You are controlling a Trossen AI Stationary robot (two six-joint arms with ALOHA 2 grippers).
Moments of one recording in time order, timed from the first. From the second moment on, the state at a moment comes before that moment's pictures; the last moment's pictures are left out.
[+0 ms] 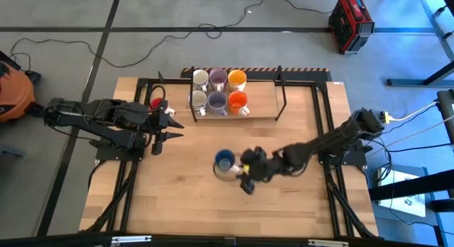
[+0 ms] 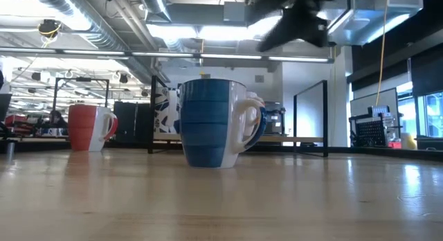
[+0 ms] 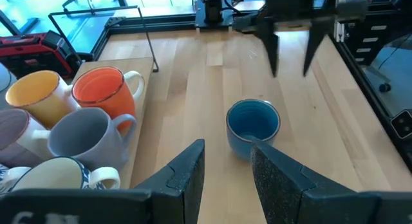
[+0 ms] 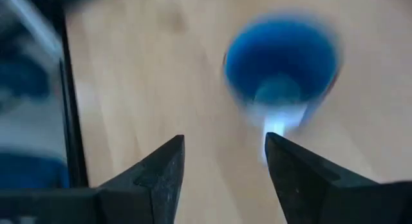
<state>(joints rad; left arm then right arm) -0.15 0.81 1.00 -0.70 -0.19 -0.04 0.39 1.66 1.22 -0.40 0.26 0.81</state>
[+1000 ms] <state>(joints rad) -0.15 0.81 1.00 -0.72 -0.19 -0.01 0.08 2.05 1.71 -0.83 0.02 0.62</state>
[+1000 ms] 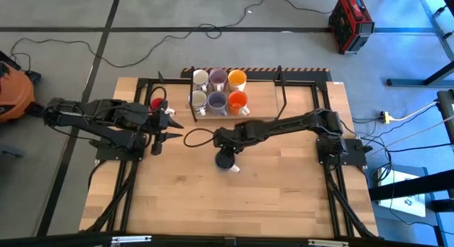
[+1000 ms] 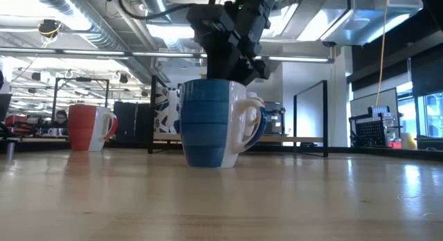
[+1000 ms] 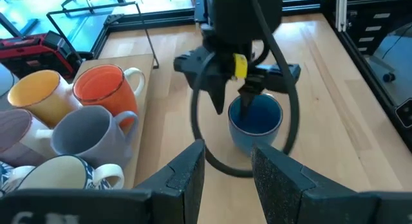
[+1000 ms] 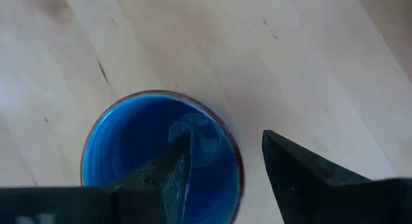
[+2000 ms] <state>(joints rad) -0.15 0.75 1.03 -0.73 -0.22 -0.01 0.08 1.94 1.71 -0.99 0.11 0.71</state>
